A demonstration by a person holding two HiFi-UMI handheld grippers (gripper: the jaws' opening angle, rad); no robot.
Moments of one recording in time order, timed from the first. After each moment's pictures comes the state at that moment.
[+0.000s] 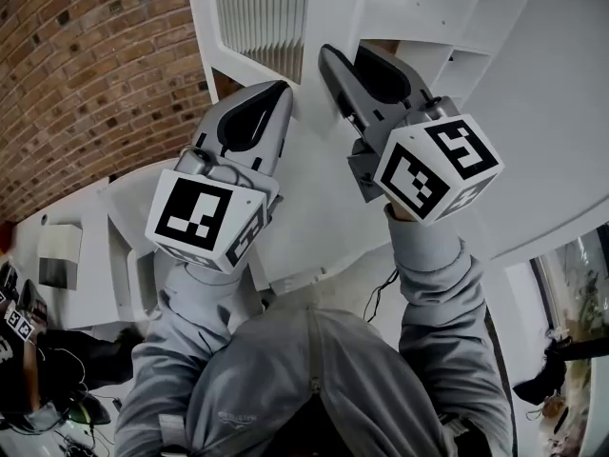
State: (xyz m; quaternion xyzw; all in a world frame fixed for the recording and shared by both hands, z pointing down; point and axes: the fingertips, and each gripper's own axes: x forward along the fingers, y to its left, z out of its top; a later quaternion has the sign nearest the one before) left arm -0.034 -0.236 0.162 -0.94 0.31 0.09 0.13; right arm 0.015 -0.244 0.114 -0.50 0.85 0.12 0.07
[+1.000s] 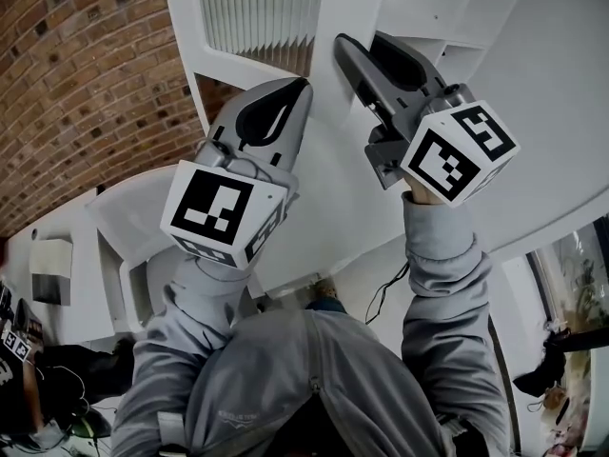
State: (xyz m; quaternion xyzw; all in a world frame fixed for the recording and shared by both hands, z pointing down) left arm 0.009 -0.256 0.170 -0.95 0.28 0.10 0.12; right arm 0.053 -0.269 0.113 -0.49 0.86 0.12 0.07
